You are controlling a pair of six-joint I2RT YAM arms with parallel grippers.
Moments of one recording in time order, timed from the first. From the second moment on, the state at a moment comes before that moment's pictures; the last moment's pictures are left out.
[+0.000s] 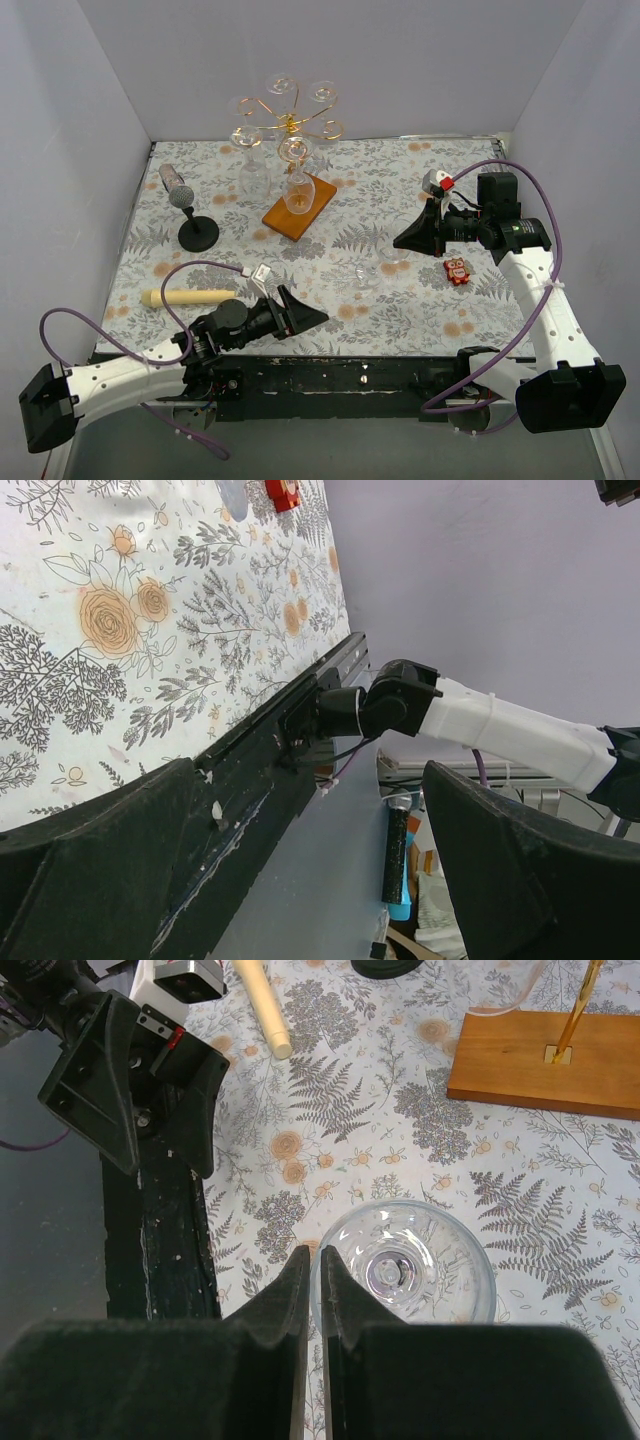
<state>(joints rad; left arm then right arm) -1.05 0.63 0.16 0.30 0.03 -1.22 0.13 1.09 1.10 -0.74 -1.17 -0.48</state>
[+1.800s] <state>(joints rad) -1.10 0.83 0.16 0.46 -0.05 -1.21 0.13 1.06 1.10 -0.75 -1.20 -0.48</state>
